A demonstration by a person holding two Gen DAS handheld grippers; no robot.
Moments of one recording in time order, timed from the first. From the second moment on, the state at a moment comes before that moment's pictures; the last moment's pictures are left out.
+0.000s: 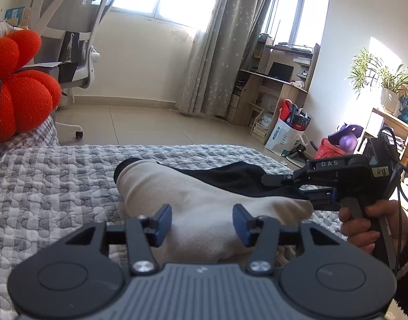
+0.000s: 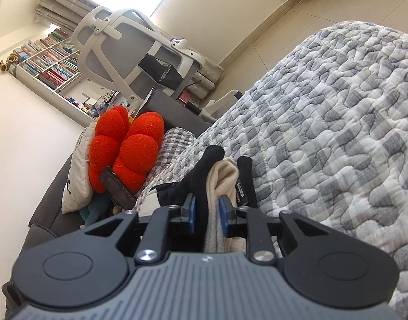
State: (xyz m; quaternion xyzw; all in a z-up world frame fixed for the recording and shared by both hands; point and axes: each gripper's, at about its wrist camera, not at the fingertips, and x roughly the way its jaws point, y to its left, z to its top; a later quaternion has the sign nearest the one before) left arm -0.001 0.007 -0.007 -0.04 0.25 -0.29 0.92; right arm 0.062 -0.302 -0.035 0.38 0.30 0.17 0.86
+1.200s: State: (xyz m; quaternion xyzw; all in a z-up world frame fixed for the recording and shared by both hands) left arm -0.002 -0.034 -0.017 0.08 0.33 -0.18 0.92; right arm -0.015 -0.171 -0.023 -0.31 0.17 0.24 0.90
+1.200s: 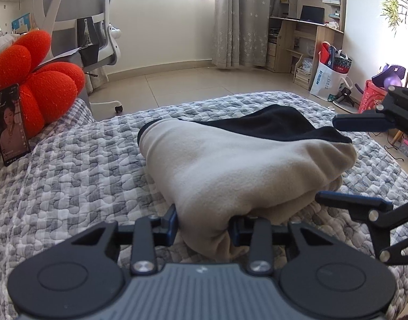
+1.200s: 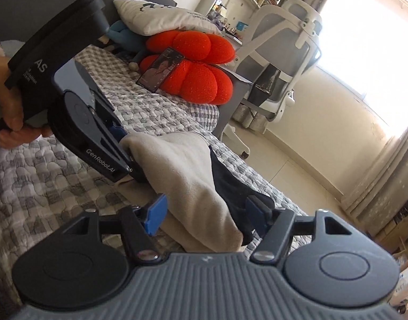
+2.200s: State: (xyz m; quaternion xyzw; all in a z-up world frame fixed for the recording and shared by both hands) left arm -0.011 0.049 0.013 -0.04 0.25 -0.28 0.93; right arm 0.002 -0.223 0.006 -0.05 0.19 0.27 0.94
